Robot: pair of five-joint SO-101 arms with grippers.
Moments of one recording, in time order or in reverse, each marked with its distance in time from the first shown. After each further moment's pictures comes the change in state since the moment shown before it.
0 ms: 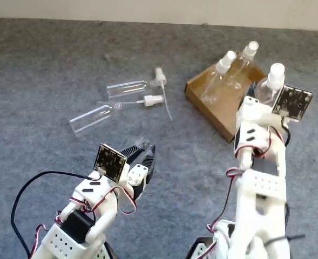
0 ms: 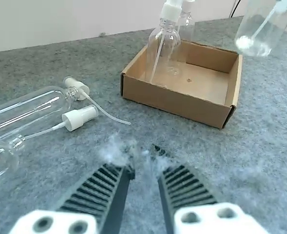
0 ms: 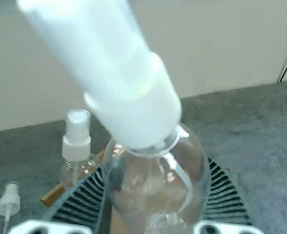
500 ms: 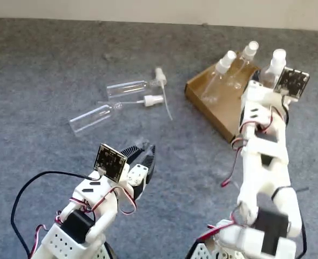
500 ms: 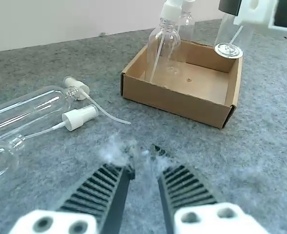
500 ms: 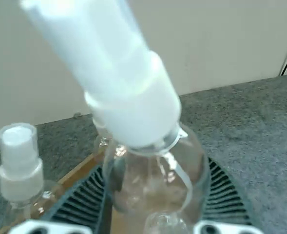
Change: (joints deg) left arm 0.0 0.0 0.0 0.0 0.0; right arm 2.0 30.6 -17.2 -14.2 0.0
